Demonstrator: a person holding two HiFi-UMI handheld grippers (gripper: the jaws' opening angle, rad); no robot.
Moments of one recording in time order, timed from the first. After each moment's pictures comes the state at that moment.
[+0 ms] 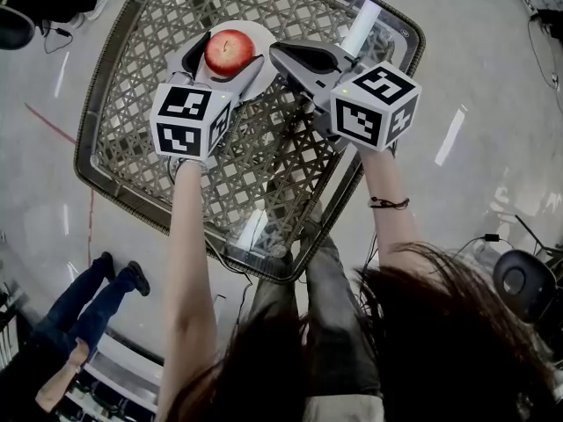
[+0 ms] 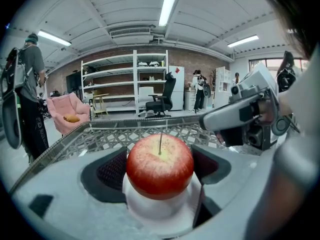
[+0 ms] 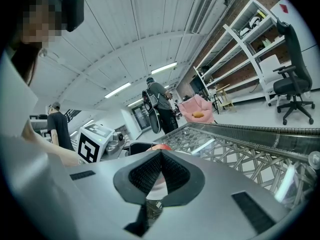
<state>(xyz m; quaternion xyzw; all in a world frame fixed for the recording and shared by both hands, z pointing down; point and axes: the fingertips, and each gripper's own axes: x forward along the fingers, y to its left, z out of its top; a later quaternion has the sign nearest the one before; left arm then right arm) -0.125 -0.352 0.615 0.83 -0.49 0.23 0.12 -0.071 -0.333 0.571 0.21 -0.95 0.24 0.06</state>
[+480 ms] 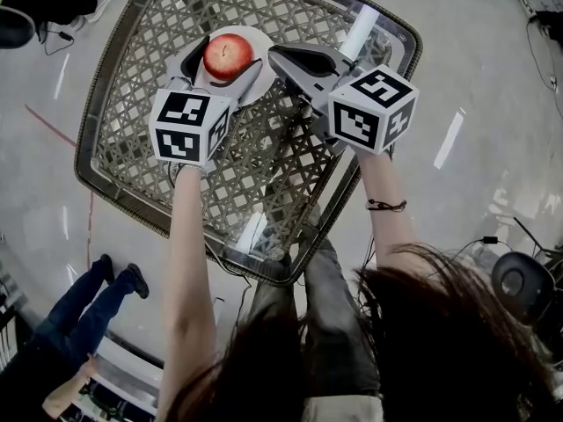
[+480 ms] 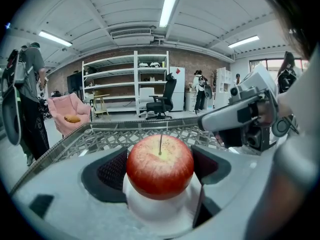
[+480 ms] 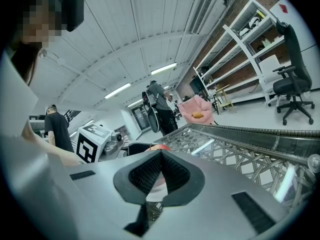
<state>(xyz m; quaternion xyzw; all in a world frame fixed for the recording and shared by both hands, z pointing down) -0.124 -0.353 0.610 0.83 -0.49 0.22 0.12 -0.070 -0.336 0.567 0.21 -0.95 0.24 0.05</state>
